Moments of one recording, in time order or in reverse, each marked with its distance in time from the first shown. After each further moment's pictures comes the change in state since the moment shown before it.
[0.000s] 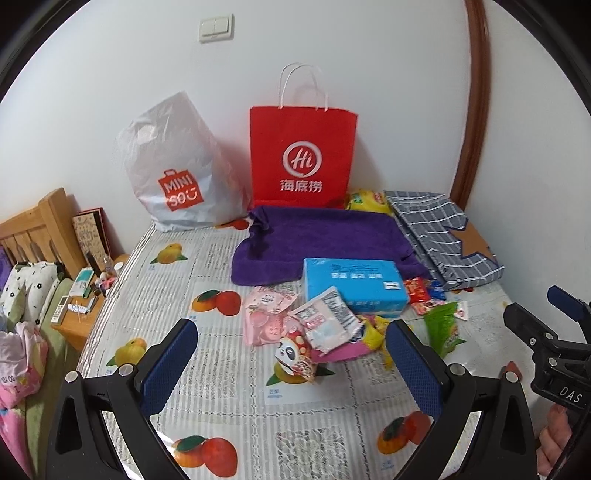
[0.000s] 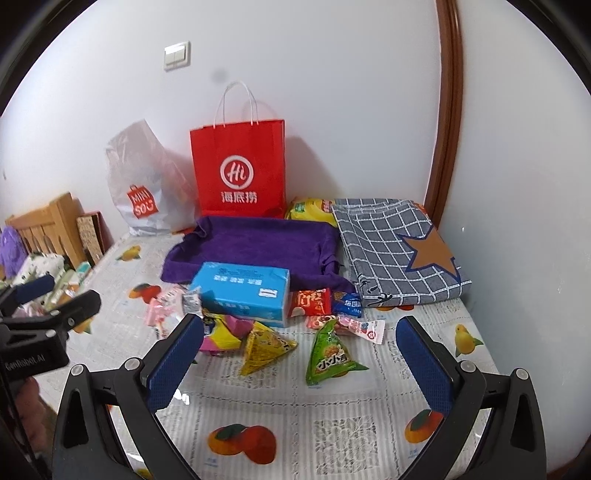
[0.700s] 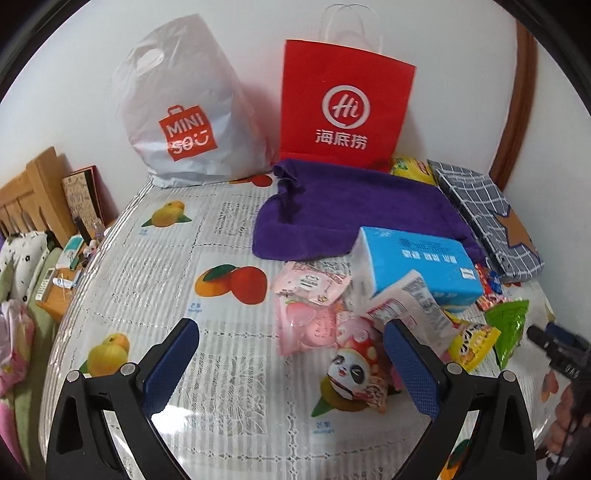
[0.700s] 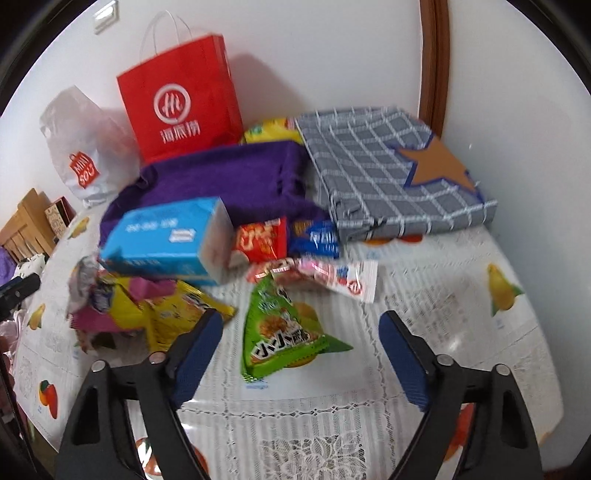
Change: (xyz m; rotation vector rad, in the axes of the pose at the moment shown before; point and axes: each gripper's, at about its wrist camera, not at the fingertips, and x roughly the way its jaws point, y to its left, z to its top) left arm 0.106 0.053 -0.011 -0.061 0.119 0.008; right arm 0.136 -0.067 -0.048 0.133 0.235 0.030
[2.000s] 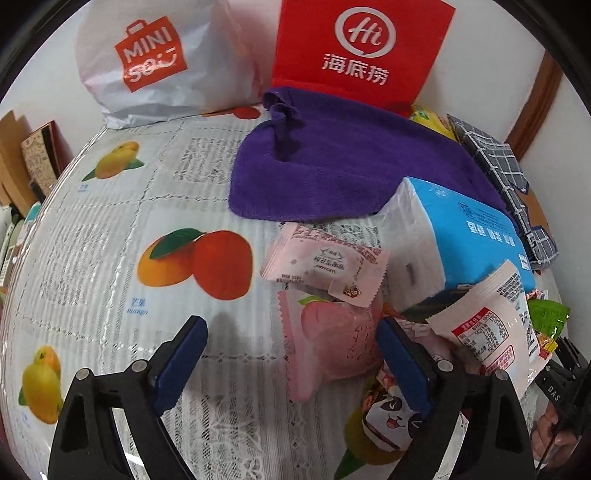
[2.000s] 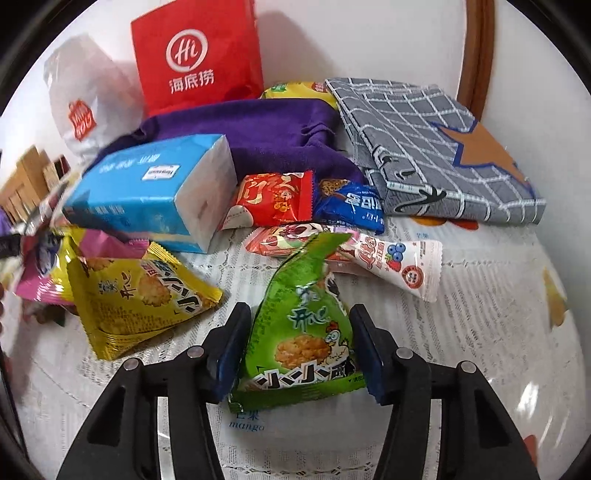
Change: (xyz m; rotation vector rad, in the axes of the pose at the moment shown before) left arm 0.106 0.011 0.003 0.000 0.208 -0.095; right arm 0.067 0.019 -0.015 -0.126 0.025 -0.019
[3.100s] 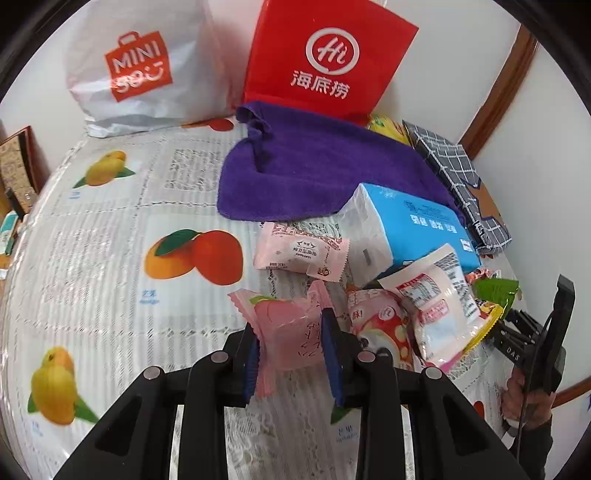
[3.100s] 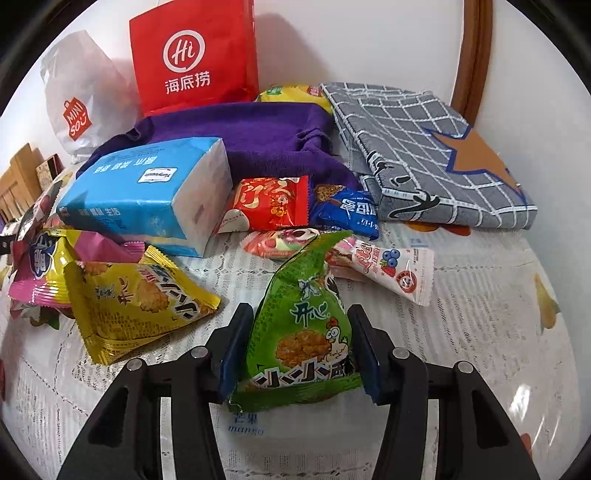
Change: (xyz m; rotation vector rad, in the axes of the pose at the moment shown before) left arm -0.045 0.019 -0.009 0.037 -0.011 -0.161; right arm -0.008 0.003 -0.004 0.007 -0.024 -0.005
